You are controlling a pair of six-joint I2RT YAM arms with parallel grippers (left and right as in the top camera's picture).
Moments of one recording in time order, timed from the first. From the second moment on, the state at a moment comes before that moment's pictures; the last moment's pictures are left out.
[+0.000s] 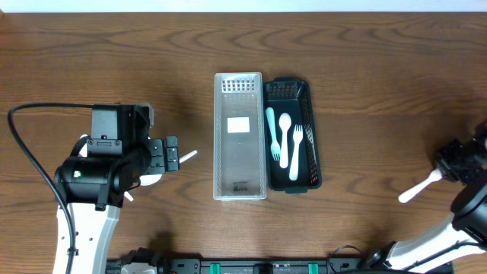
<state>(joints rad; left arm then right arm) -0.07 1.07 1.12 -1.14 0.03 -0.12 -0.68 1.94 1.22 -0.85 0.03 0.35</state>
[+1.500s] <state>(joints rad) -0.07 1.07 1.12 -1.14 0.03 -0.12 0.43 1.94 1.61 -0.97 -0.04 0.37</state>
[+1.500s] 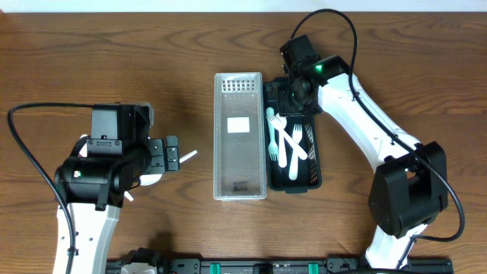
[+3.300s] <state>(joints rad) -0.01 1.63 1.13 -0.99 0.01 0.59 -0.18 1.77 1.79 -1.28 0.12 0.36</state>
